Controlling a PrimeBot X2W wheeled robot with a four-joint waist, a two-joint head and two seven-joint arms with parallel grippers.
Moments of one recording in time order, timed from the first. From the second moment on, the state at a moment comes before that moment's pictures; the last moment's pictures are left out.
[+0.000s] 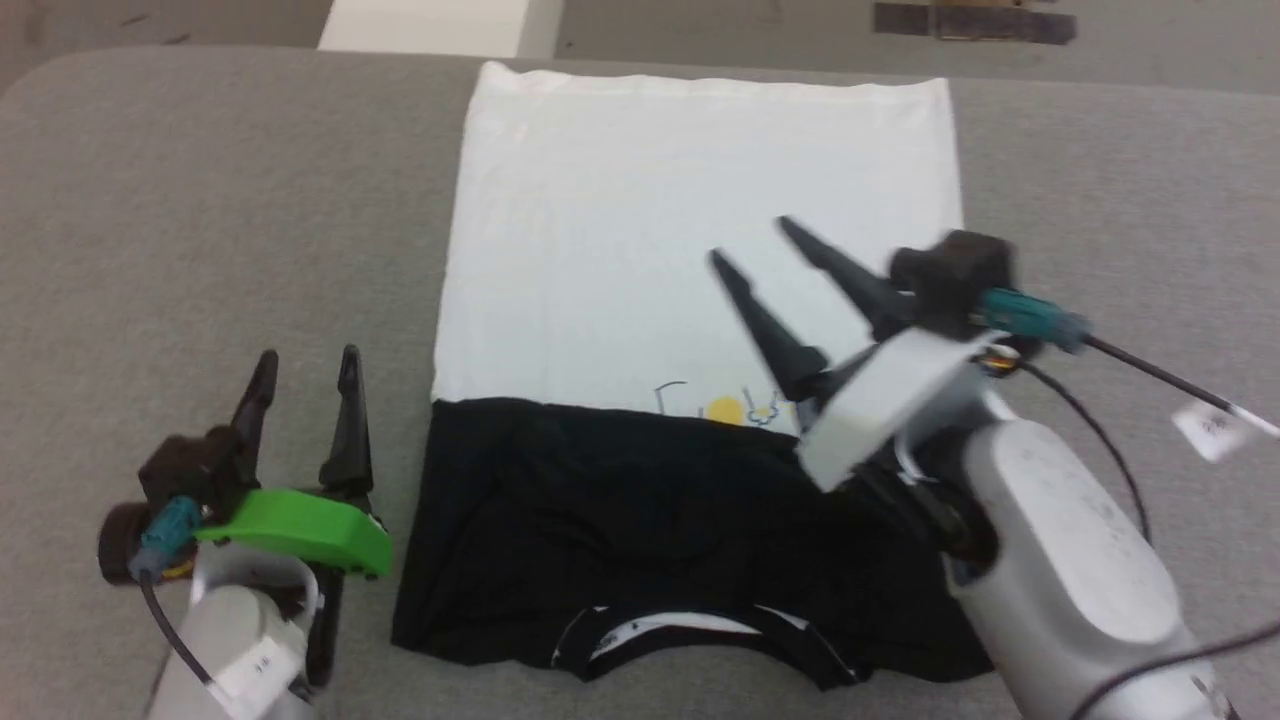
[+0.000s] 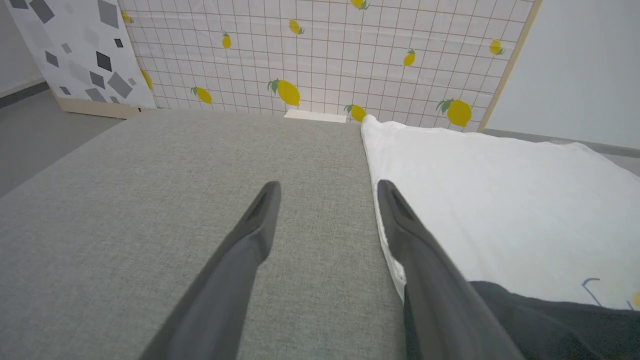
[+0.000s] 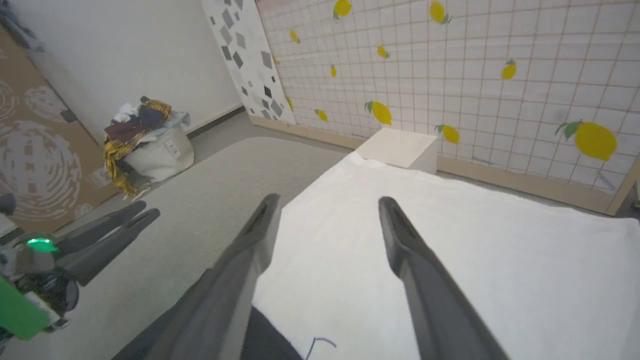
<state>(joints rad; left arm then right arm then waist) -0.21 0.15 0.02 0.21 -0.23 -0.09 -0.23 -0.53 -0.11 0.42 0.22 0.45 0.13 0.07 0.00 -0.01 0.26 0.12</state>
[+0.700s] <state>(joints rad) -0.87 0.52 -0.06 0.23 -0.40 -0.13 0.42 -0.28 -0.05 0.05 -0.17 0.30 0.13 0.03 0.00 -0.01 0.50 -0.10</state>
